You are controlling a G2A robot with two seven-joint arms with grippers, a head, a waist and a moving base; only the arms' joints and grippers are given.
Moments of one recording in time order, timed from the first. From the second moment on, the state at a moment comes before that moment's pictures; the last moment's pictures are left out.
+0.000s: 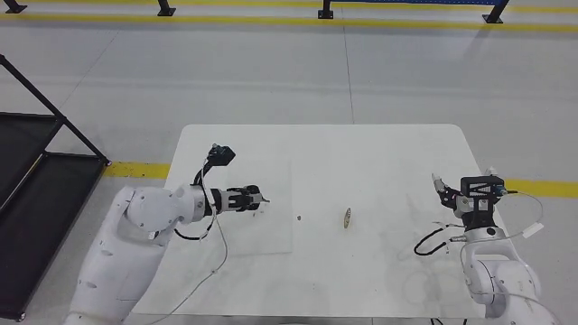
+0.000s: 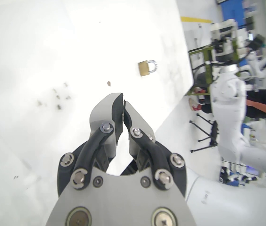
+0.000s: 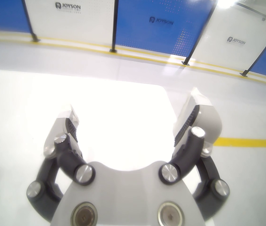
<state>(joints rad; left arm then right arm) 1.52 -1.07 -1.54 -1.89 0.22 -0.02 -1.16 -1.73 -1.15 1.60 -1.80 -1.33 0.00 0.00</state>
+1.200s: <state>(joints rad) 1.61 -1.06 -1.71 -1.51 -0.58 -0.45 -1.37 -1.72 -1.15 1.46 -1.98 -1.43 -0.19 0.23</state>
